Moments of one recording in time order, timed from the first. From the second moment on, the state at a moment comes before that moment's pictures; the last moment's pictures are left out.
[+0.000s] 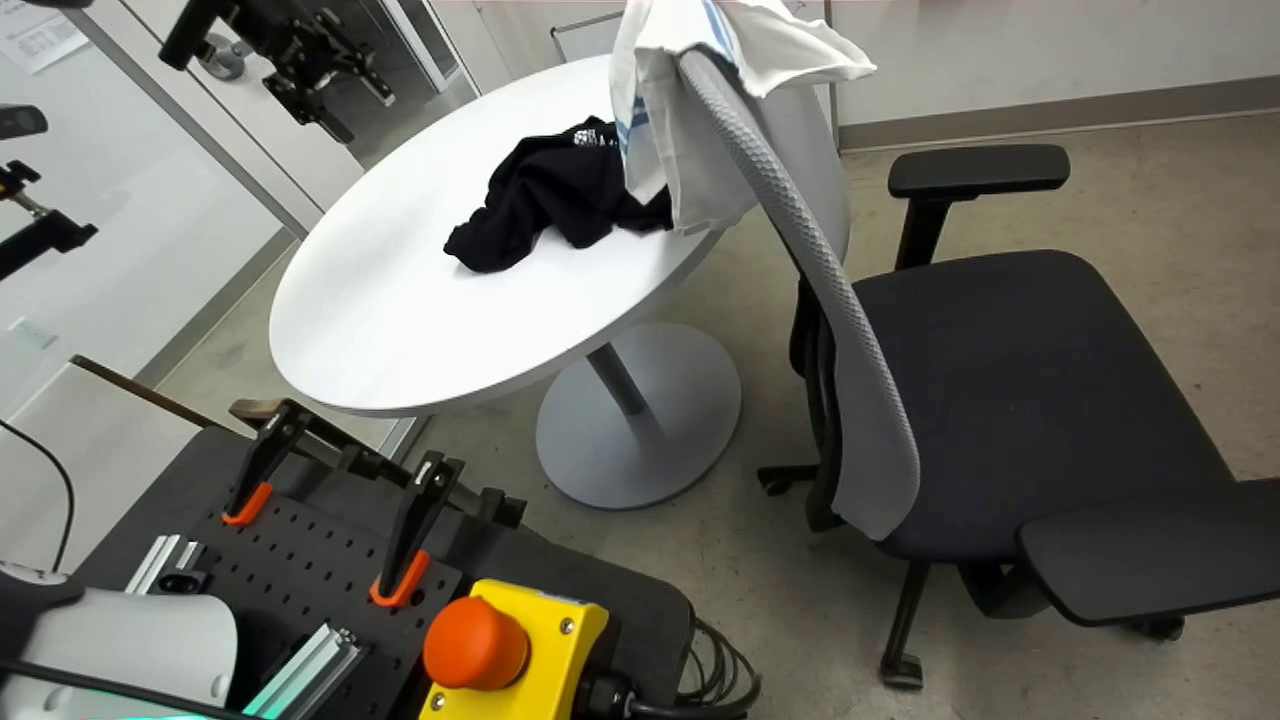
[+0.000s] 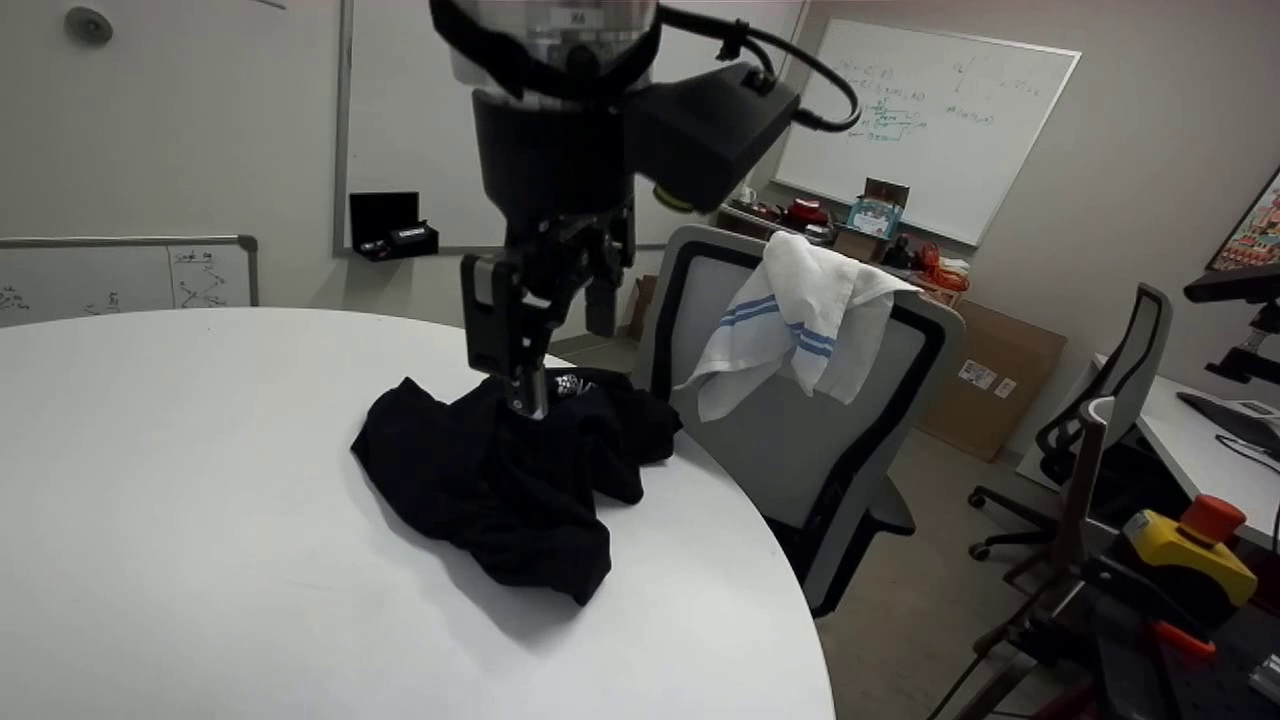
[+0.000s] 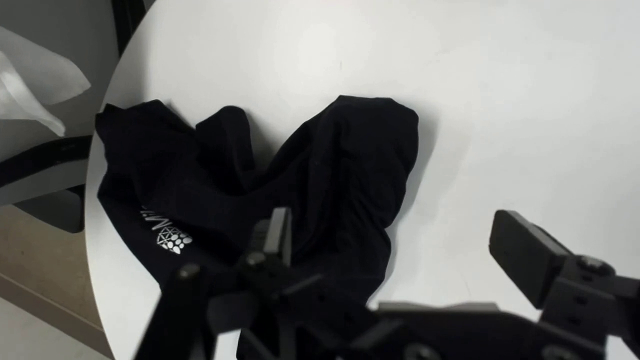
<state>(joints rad) 0.35 0.57 0.13 -1.76 -0.43 2.12 0.43</state>
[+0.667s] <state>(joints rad) 0.41 0.83 0.06 -1.60 -0.42 2.13 0.43</state>
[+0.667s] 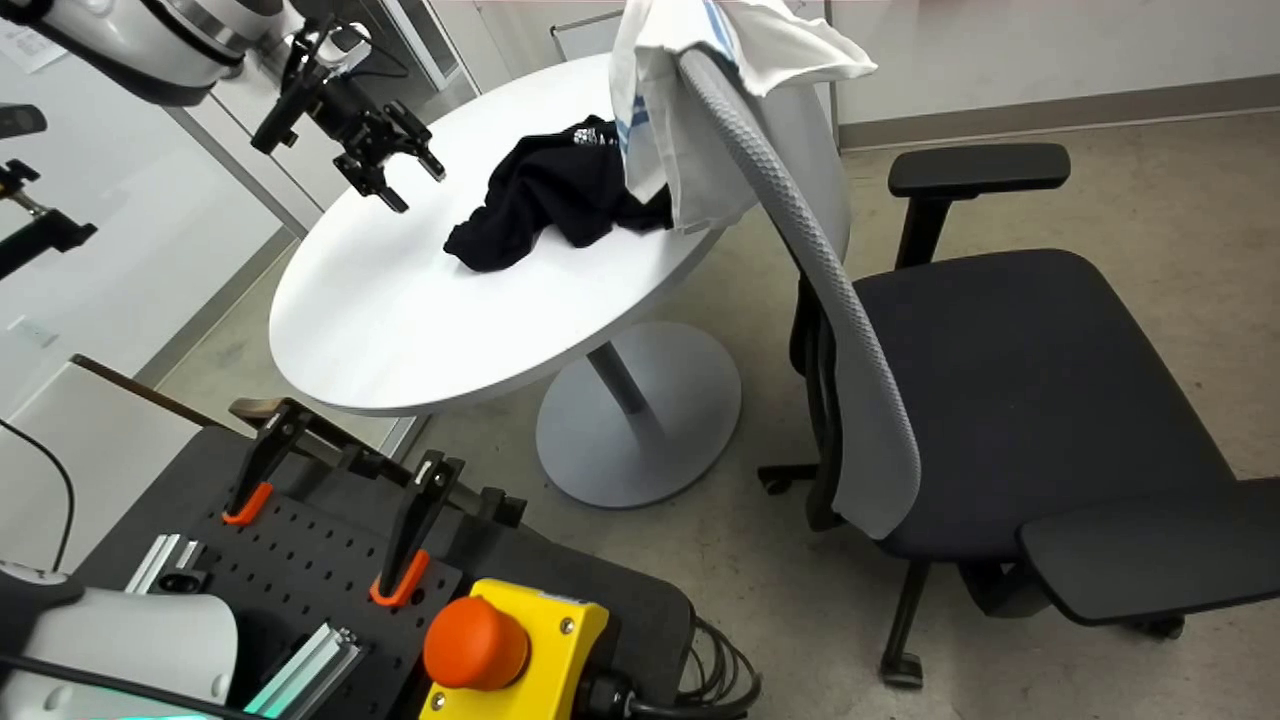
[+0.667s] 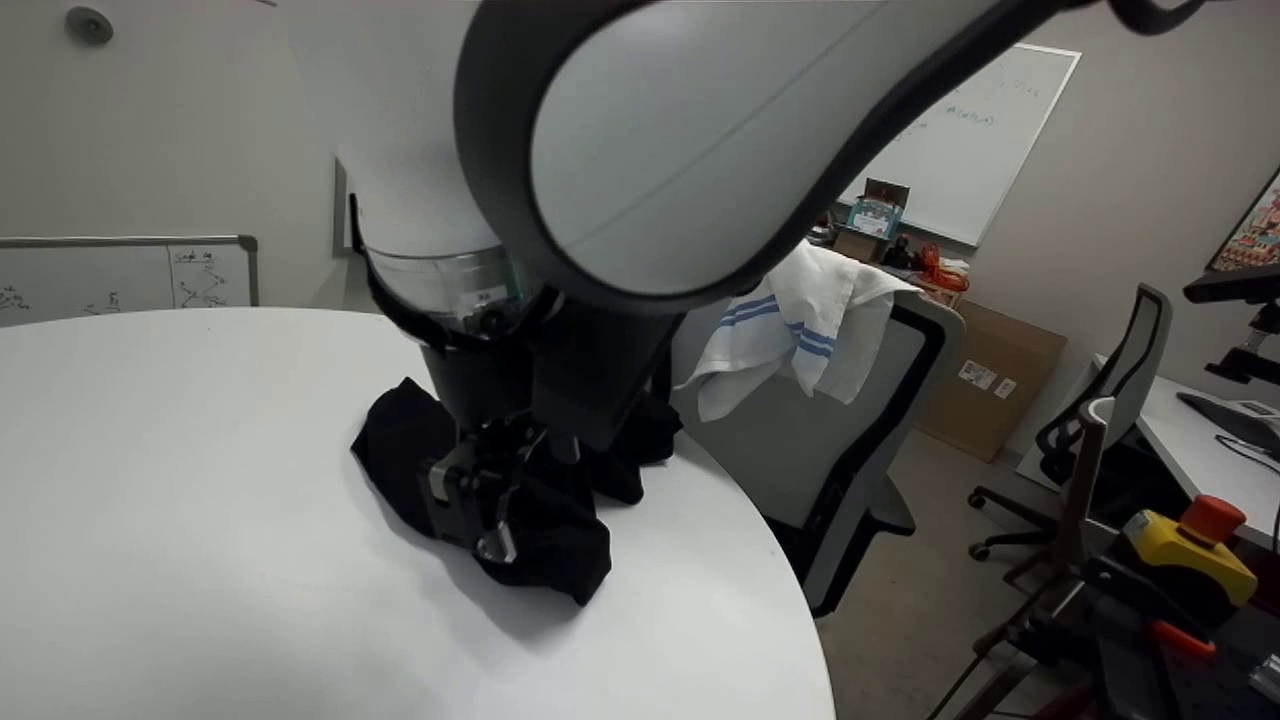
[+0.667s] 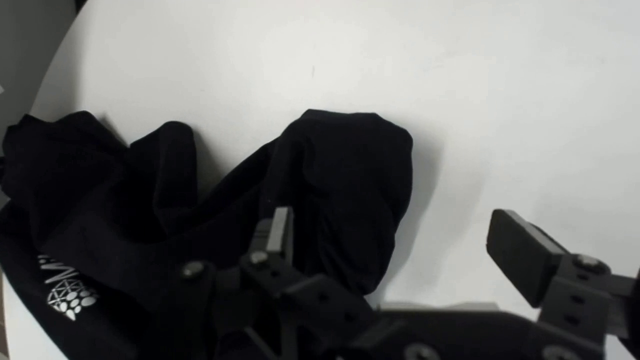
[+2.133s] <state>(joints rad) 0.46 1.08 0.01 -1.34 -0.39 1.94 0.43</state>
